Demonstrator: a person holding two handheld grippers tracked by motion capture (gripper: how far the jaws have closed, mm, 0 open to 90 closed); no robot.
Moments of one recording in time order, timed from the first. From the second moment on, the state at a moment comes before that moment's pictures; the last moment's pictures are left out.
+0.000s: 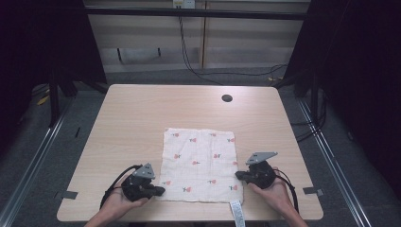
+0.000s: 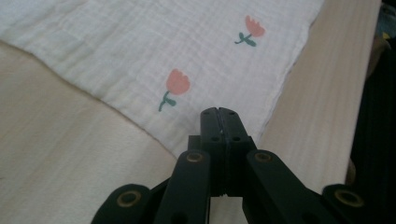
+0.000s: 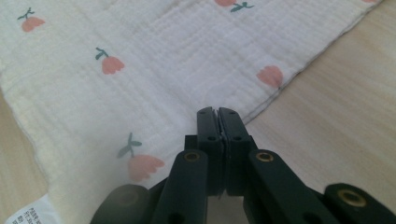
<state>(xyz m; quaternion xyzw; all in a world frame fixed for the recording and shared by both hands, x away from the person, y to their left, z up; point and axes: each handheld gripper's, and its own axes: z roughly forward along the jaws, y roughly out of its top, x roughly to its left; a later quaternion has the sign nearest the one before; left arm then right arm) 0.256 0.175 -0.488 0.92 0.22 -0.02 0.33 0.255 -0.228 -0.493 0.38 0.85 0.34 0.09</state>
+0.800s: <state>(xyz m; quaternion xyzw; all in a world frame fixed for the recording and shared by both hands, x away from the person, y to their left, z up) 0.341 0.184 -0.481 0.87 0.32 -0.01 0.39 0.353 -0.235 -0.477 0.41 0.82 0.37 0.13</state>
